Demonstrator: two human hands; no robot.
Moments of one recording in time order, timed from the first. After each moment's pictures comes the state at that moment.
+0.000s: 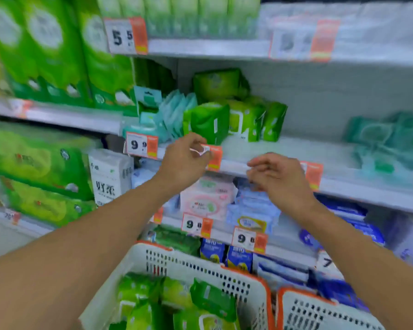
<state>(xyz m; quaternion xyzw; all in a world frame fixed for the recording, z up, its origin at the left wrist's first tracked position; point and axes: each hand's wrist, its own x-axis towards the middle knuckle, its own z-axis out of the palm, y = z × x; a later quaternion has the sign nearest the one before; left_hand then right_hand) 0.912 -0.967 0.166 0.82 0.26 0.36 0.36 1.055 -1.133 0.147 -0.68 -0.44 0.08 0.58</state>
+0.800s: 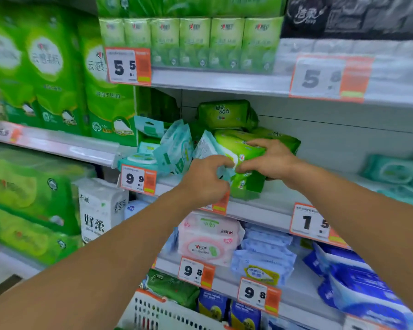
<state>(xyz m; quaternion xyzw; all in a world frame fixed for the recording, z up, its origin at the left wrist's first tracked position) 0.975 -0.921 0.188 0.88 0.20 0.30 0.31 1.124 -1.020 0.236 -0.82 -0.39 0.06 0.42</state>
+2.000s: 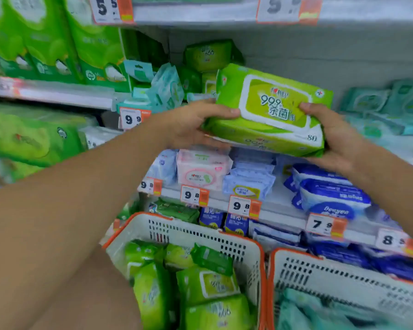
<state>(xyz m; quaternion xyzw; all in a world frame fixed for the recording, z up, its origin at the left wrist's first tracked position) 0.909 -1.011 0.212 0.70 0.14 0.12 0.69 1.090 -1.200 0.189 -0.49 -0.27 0.38 0.73</state>
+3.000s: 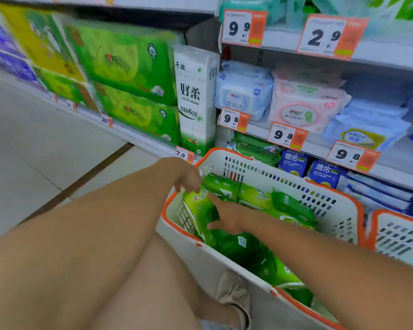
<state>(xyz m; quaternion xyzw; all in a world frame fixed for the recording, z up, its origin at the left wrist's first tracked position) 0.709 -0.919 -0.009 0.82 0.37 -0.39 0.19 0.809 -1.032 -0.113 -0.71 -0.59 0.38 -0.01</state>
